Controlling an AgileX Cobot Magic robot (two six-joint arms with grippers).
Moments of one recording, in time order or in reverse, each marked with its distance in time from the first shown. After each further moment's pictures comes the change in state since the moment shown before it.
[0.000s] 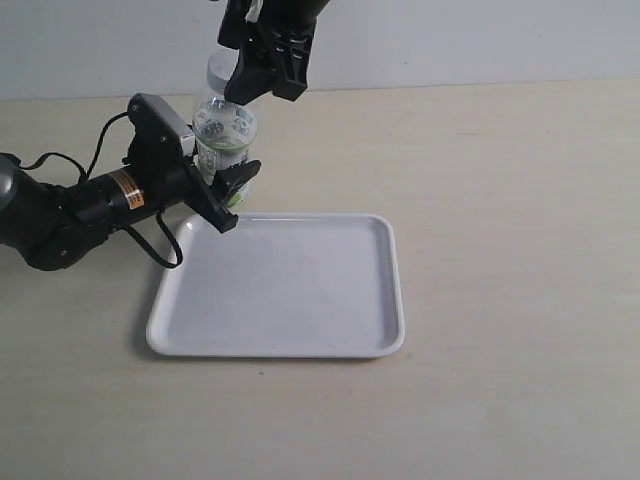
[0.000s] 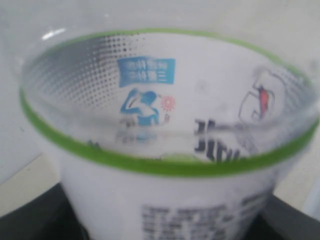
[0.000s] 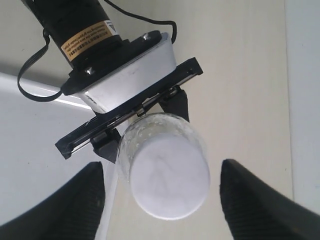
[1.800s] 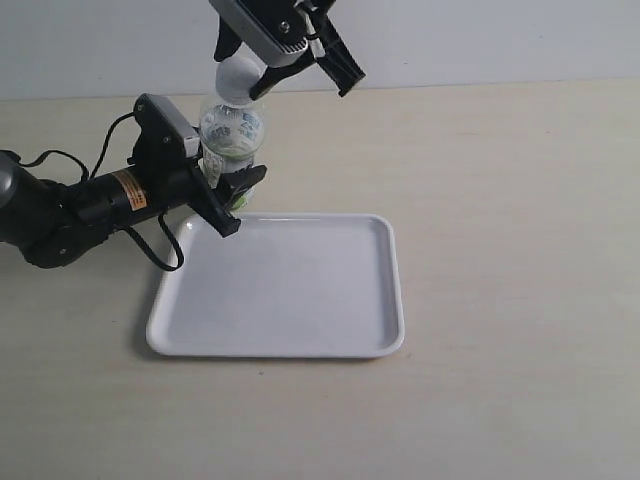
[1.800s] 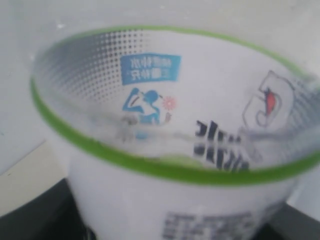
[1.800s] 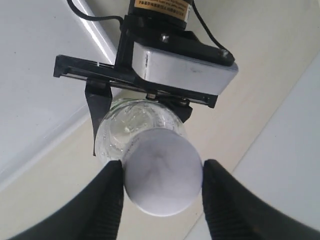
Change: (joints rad) left arm -0.003 -0.007 -0.002 0.057 0.019 -0.047; right arm 0.000 -0.006 -0.006 -0.049 0.060 -0.718
